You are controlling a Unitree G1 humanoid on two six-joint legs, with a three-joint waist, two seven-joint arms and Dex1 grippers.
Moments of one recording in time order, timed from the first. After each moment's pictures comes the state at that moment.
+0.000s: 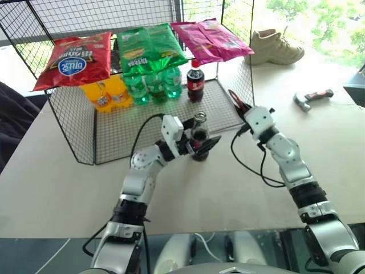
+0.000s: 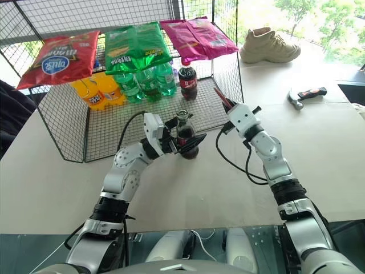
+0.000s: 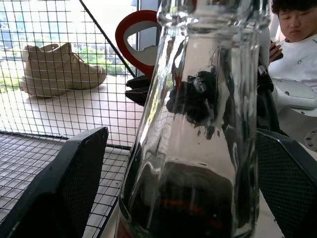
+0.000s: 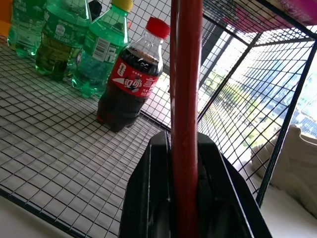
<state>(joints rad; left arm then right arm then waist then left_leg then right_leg) -0.39 0.24 -0.07 0.09 -0.38 0.02 -0.90 -0.53 -0.34 0.16 0.36 -0.05 -0.33 0.32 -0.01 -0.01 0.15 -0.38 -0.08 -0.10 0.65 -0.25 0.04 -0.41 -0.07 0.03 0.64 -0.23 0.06</state>
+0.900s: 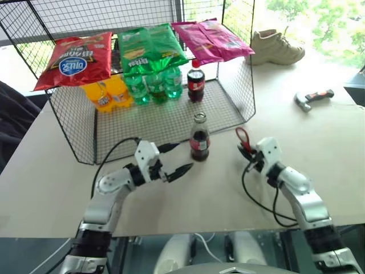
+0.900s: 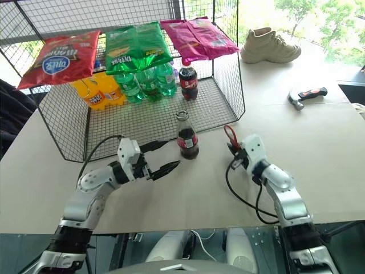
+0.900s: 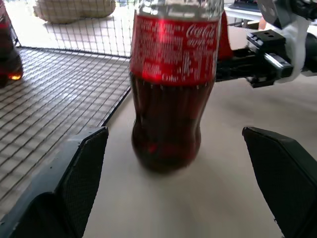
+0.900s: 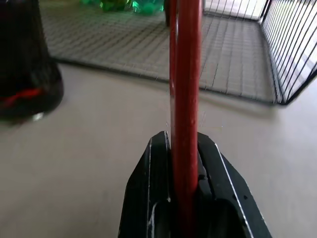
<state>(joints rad) -0.08 0.49 0.01 -0.07 -0.39 0.06 -0.95 -0.10 -0.38 0.10 -0.04 0.23 0.14 0.55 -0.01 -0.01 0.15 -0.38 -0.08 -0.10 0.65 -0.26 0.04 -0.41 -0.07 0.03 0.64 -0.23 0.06</state>
